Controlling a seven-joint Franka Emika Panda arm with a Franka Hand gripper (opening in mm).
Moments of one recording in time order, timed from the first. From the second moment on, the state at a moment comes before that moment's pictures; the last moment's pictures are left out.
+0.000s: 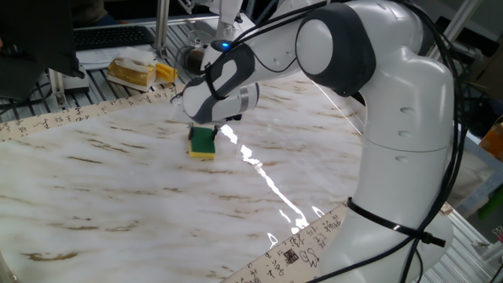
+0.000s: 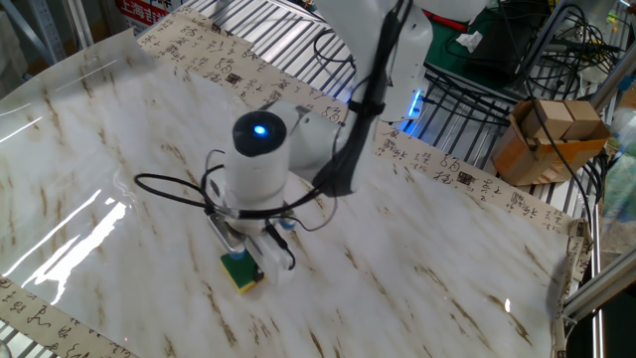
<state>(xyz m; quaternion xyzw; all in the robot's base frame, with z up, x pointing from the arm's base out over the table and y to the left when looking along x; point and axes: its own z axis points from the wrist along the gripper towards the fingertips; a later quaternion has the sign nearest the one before) 0.578 -0.011 0.073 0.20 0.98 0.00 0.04</state>
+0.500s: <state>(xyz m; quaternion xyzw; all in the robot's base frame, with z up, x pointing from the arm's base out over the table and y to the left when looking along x) 0.582 0.011 0.074 0.23 0.97 0.01 0.04</state>
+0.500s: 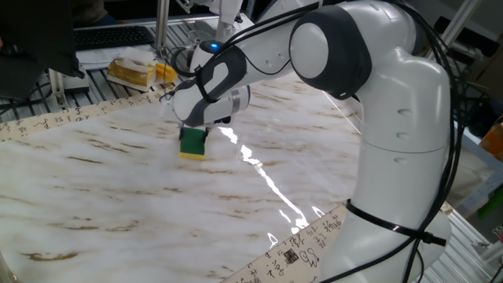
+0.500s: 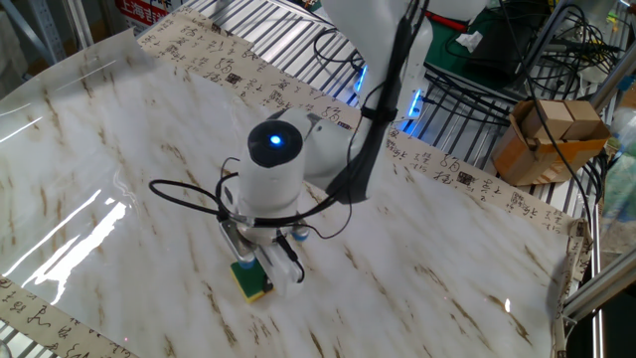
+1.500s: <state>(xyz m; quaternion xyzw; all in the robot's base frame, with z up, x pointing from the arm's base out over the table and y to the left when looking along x) 0.579 0.034 0.082 0.26 0.96 0.01 0.03</state>
